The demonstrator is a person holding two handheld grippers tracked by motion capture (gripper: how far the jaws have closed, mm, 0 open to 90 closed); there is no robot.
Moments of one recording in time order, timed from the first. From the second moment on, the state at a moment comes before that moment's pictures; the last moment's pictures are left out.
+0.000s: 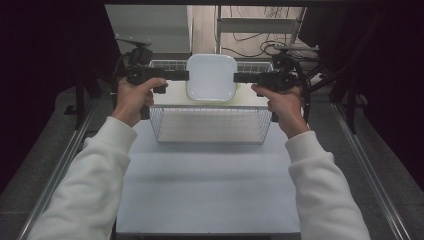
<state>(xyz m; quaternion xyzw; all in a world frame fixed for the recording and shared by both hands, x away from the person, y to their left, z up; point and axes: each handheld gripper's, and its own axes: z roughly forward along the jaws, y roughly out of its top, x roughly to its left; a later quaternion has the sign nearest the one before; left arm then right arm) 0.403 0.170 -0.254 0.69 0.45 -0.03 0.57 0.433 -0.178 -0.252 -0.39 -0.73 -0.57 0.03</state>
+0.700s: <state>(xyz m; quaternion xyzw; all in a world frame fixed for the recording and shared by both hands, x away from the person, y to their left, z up) 0.446 0.162 -0.254 0.68 0.47 -0.04 0.57 0.475 -0.181 -0.245 -0.42 -0.72 -0.55 0.03</state>
